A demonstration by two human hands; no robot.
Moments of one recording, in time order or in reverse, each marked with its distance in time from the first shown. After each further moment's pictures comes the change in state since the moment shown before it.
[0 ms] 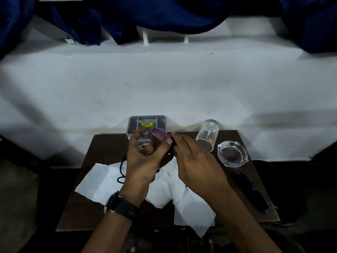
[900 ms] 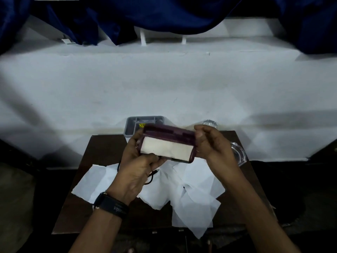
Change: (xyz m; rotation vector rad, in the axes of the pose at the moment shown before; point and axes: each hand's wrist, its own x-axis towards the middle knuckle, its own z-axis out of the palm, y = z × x) left_hand 0.014 0.001 -0.021 -0.027 -0.124 -0.127; right_hand 0.001 0.049 -0.001 1.127 0.147 0.588
